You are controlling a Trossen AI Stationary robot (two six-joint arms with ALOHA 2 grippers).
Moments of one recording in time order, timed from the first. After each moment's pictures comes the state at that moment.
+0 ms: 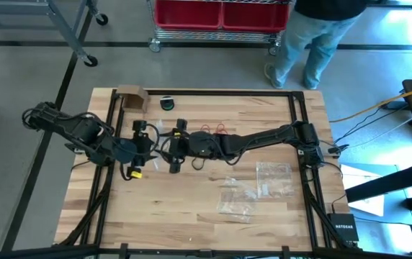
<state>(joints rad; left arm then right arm) -0.42 1.12 1.35 -1.11 -0.50 -0.08 0.12 2.05 1.71 0.17 0.28 -0.29</state>
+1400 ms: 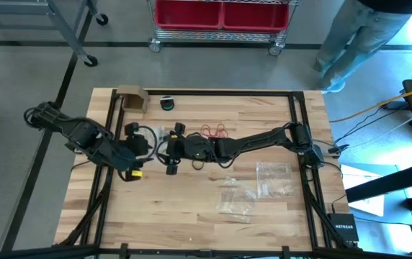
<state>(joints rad) -0.49 1.17 1.42 -1.30 -0.52 -0.49 0.12 2.12 1.71 0.23 0.31 -0.21</state>
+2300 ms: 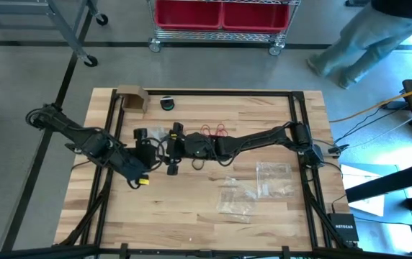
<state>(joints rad) -0.51 1.18 1.25 -1.05 -0.66 -0.27 0.10 2.11 1.71 0.24 0.21 -0.21</state>
